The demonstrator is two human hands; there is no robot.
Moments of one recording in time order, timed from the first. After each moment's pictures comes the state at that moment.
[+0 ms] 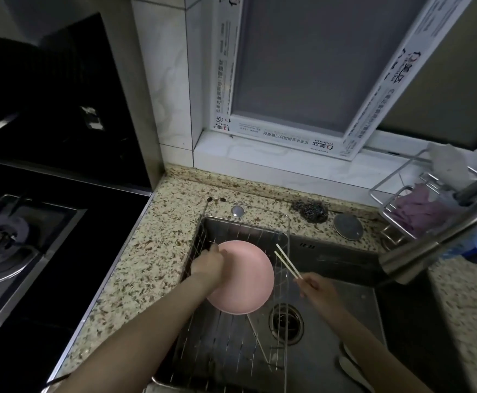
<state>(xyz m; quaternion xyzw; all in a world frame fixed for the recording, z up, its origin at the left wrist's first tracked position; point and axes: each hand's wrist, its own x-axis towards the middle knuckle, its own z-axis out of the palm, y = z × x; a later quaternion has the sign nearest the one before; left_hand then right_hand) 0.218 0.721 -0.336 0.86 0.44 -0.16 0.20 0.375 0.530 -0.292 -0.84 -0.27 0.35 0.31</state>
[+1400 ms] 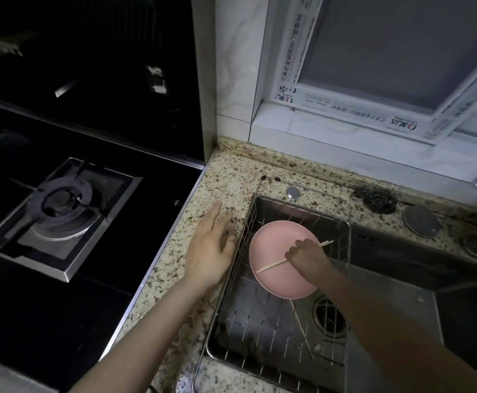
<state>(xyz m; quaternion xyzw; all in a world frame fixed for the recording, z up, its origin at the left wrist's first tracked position) 0.097 0.733 -0.305 0.82 0.46 0.20 0.28 0.344 0.656 -0.388 -0.62 -0.72 0.02 -0.31</state>
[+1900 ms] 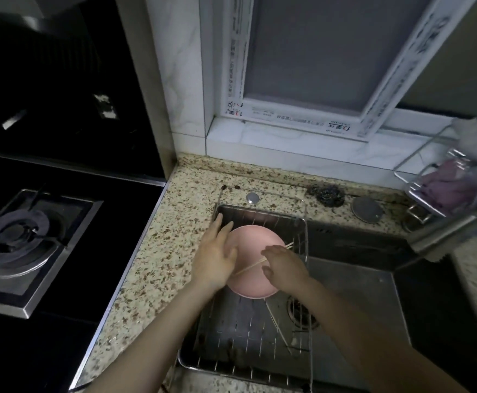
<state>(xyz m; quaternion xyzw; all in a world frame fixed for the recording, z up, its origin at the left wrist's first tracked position) 0.161 0.707 -0.305 0.83 0.41 0.16 0.34 0.332 0.614 -0.354 -0.78 -0.60 0.18 -0.02</state>
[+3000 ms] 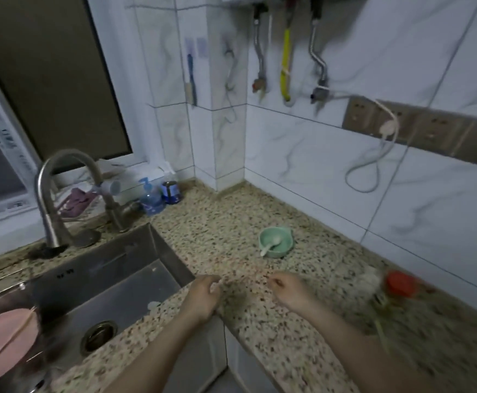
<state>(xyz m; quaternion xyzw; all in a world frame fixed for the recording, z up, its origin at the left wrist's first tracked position) 0.320 0.154 -0.228 0.93 0.05 -0.06 0.37 0.340 -0.075 -0.194 -0.93 -0.06 0.14 0.33</state>
